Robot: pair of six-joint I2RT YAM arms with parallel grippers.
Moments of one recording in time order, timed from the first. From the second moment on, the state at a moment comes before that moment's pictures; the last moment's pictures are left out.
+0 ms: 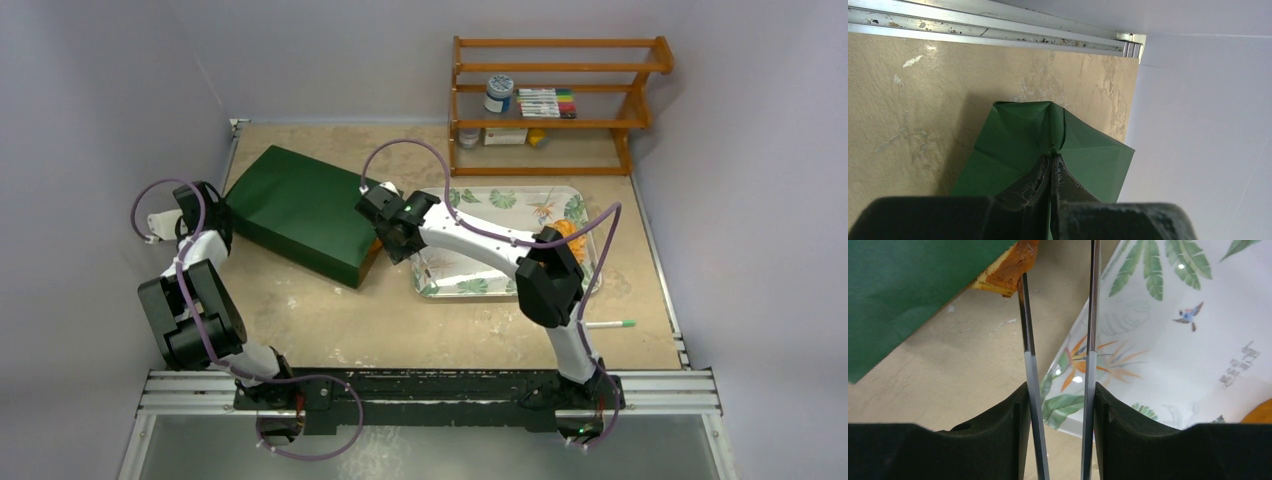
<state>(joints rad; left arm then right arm) 0.45 1.51 0.85 0.04 -0.18 -1.37 0.97 2.08 1.82 -0.93 0.38 0.35</state>
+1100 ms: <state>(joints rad) 0.46 1.48 0.81 0.06 -0.18 -1.41 0.99 2.14 1.81 -0.75 0.19 0.35</state>
